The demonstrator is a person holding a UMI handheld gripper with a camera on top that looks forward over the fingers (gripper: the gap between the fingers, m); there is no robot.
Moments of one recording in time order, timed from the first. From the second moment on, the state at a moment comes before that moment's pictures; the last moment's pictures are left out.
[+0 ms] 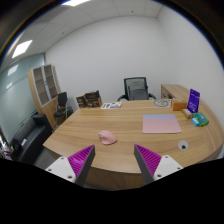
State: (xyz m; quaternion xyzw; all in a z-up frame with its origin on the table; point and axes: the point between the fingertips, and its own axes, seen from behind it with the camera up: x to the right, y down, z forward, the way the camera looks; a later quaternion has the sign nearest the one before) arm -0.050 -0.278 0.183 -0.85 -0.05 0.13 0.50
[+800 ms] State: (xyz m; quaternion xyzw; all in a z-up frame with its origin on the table) arm -0.148 -0.112 0.048 -0.87 -0.02 0.08 0.49
